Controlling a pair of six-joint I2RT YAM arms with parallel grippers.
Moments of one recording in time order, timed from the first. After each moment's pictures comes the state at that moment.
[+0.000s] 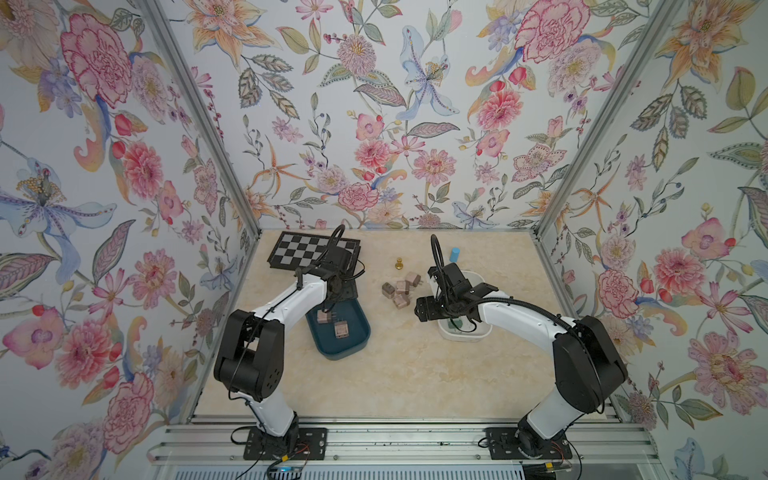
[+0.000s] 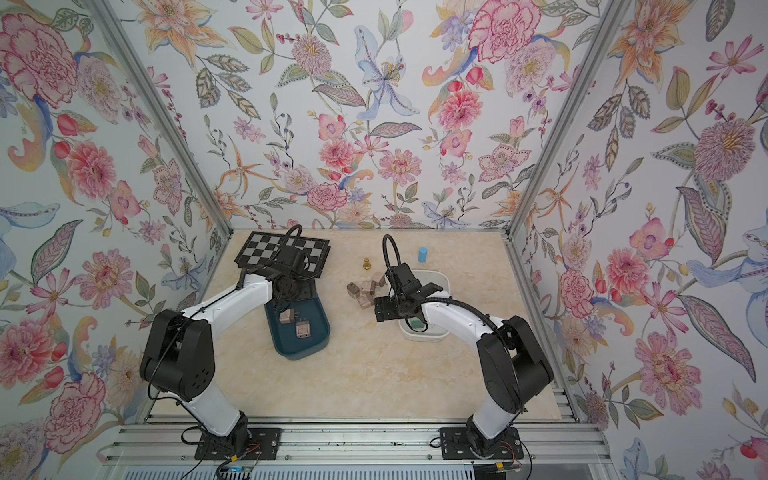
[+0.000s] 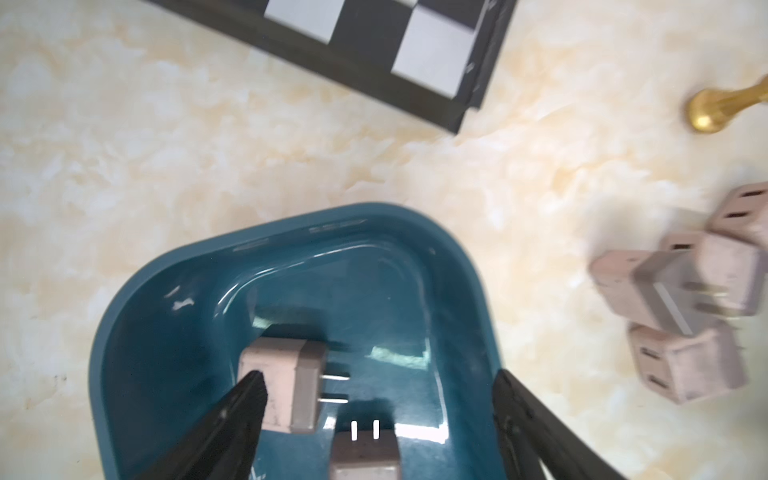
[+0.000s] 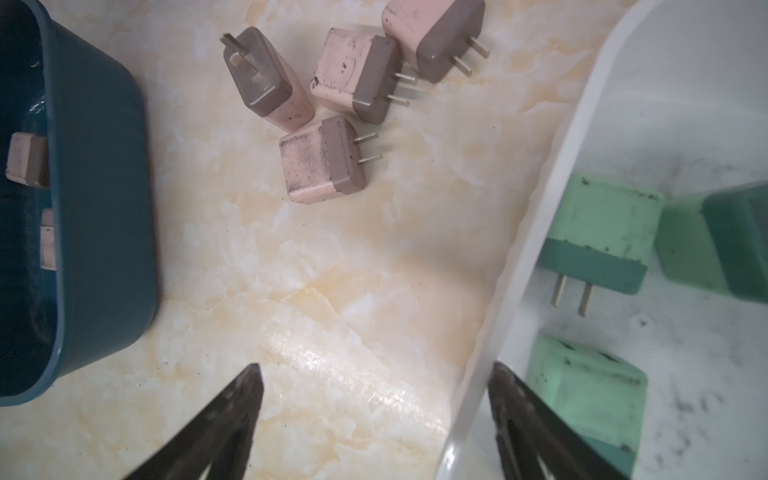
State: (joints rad) left arm -0.37 1.71 1.29 -0.64 -0.18 -0.52; right arm 0.61 1.67 1.14 -0.48 -0.06 0.34
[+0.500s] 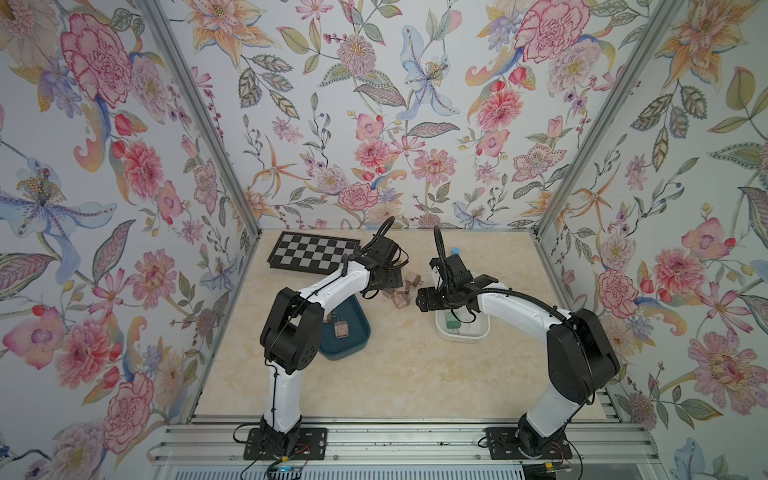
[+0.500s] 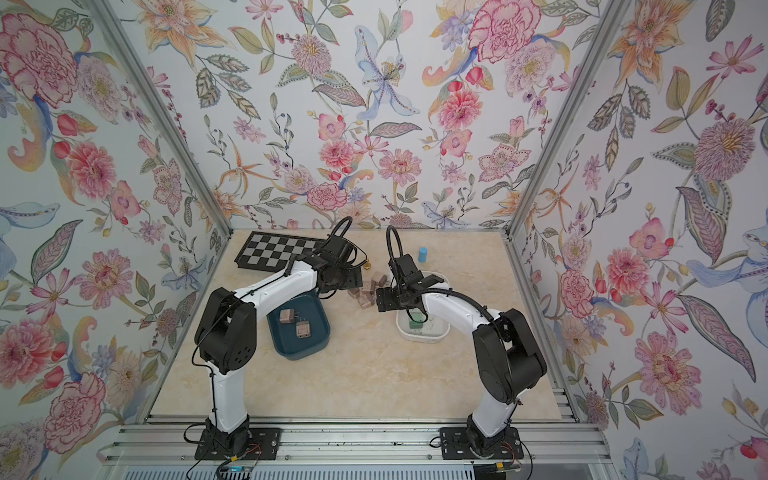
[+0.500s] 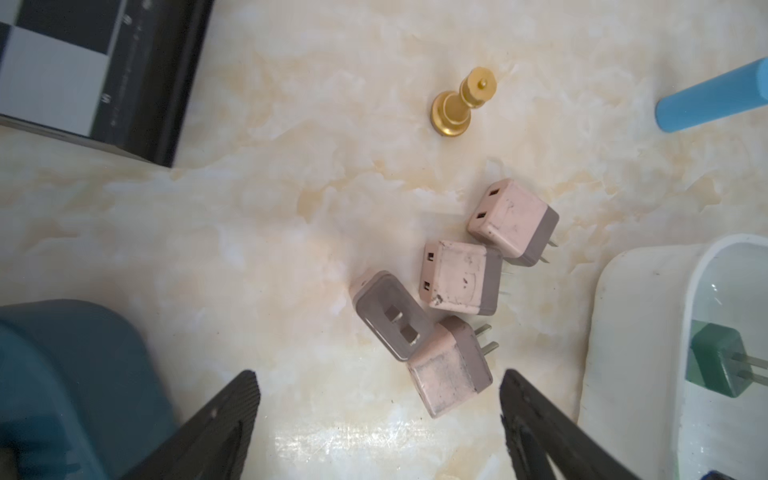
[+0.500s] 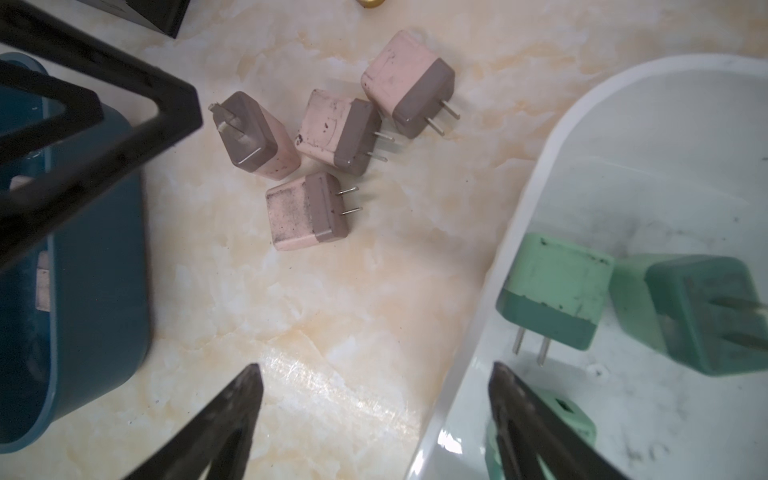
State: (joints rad) left arm -0.57 2.05 1.64 -0.66 -0.10 -0.65; right arm 0.55 1.70 1.19 -0.48 -0.08 0.31
